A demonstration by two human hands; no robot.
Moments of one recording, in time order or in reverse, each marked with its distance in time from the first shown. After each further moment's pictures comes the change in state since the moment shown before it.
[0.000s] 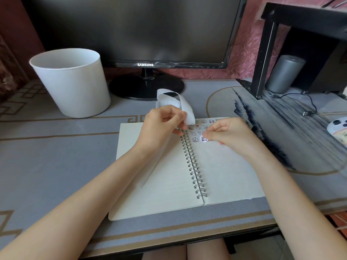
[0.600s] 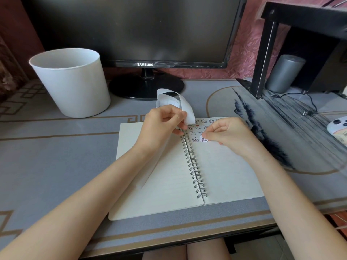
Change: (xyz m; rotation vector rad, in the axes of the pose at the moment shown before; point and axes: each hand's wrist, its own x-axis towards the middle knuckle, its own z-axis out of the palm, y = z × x) left_hand 0.000 -0.001 0.000 0.006 0.000 0.000; right_hand 0.003 0.004 0.002 -0.028 0.018 -0.018
